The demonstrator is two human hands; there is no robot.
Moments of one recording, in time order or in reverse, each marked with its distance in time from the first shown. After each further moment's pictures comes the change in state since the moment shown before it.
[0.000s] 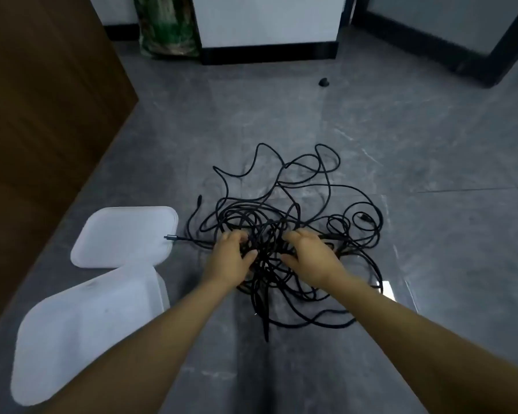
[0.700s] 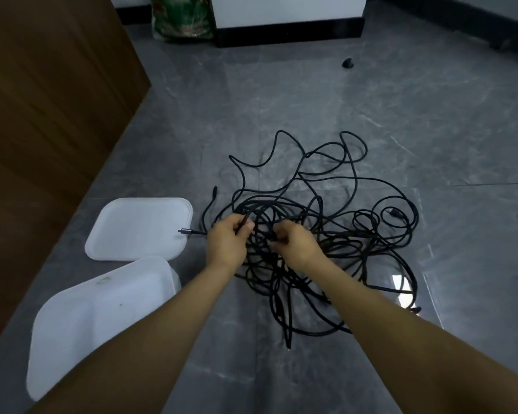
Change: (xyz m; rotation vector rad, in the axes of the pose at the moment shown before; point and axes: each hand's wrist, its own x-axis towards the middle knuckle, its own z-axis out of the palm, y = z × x) left_hand 0.023 -0.012 -0.022 -0.393 0.216 -0.090; right_hand 0.053 -0.037 0.033 0.430 -0.016 0.137
